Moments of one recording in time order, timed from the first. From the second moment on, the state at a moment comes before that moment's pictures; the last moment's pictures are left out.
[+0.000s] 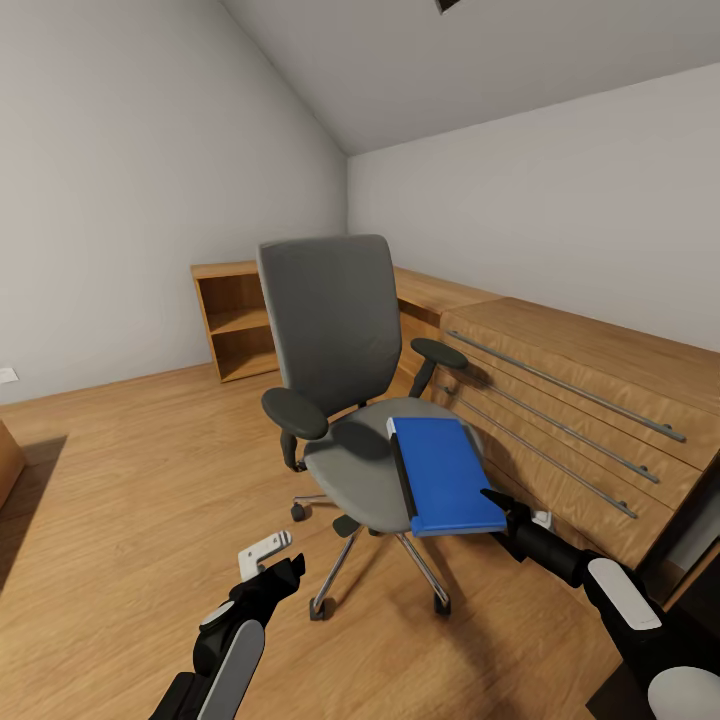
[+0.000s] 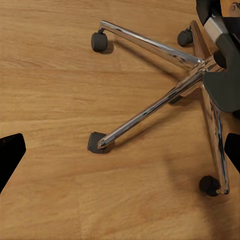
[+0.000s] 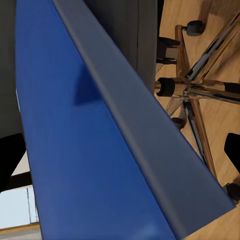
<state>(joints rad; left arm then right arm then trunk) -0.18 -0.11 -0.22 -1.43 0.60 0.46 0.57 -0.53 -0.26 -0.06 -0.76 -1.29 0.68 0.32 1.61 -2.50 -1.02</state>
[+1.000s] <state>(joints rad) -0.18 -0.11 -0.22 -1.43 0.59 0.46 0.57 -0.53 -0.26 -0.06 -0.76 -1.29 0.68 0.32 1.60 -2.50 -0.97</state>
